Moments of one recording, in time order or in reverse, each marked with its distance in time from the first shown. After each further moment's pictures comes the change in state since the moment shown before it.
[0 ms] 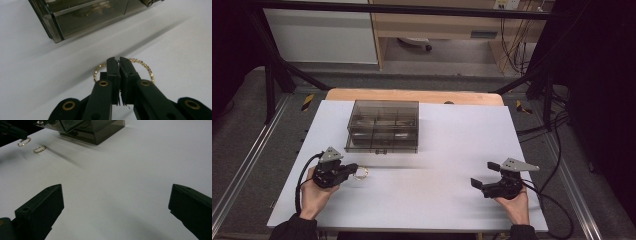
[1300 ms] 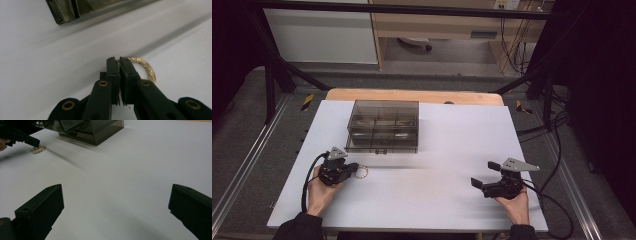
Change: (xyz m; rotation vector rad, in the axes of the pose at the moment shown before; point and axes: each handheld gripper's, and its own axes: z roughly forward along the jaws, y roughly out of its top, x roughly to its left) left arm 0.017 -0.013 0.034 0.047 0.060 -0.037; right arm 0.000 0.000 0.000 -0.006 -0.006 -0.004
